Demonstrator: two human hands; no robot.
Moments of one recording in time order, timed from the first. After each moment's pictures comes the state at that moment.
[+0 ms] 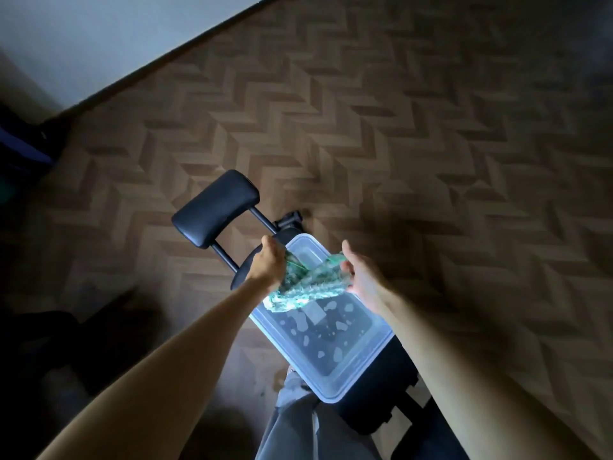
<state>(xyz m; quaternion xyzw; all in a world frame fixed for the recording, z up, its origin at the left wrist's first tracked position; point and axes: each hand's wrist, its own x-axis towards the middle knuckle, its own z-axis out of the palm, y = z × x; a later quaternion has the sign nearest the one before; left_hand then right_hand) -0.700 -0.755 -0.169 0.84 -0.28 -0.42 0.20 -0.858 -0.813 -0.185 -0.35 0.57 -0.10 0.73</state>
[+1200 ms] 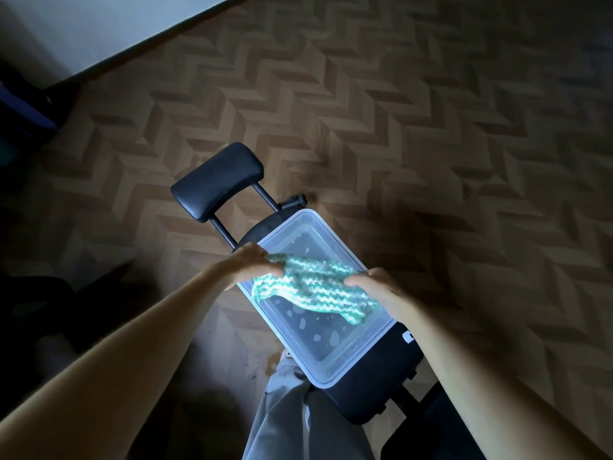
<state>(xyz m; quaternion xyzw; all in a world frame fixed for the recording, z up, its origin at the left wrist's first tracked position) -0.676 -0.715 -0.201 0.78 -0.32 -0.53 0.05 -0.901 -0.792 -0.223 -0.54 0.61 0.12 0.57</state>
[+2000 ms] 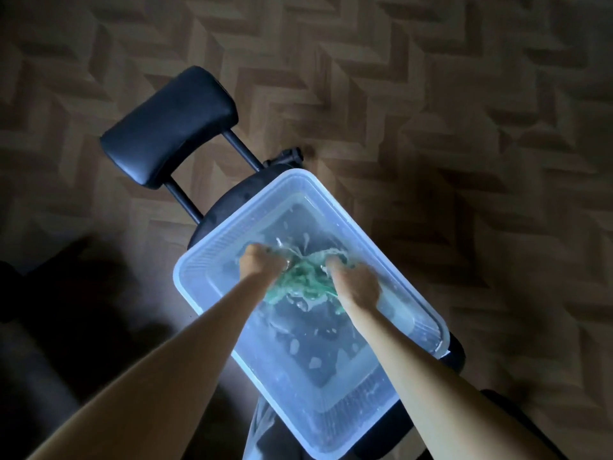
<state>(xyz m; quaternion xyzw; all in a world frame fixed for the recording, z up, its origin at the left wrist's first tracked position) -0.719 -0.751 -0.378 0.88 -0.13 -0.43 0.15 -0.853 -0.787 -0.380 -0.52 0.73 0.07 0.44</state>
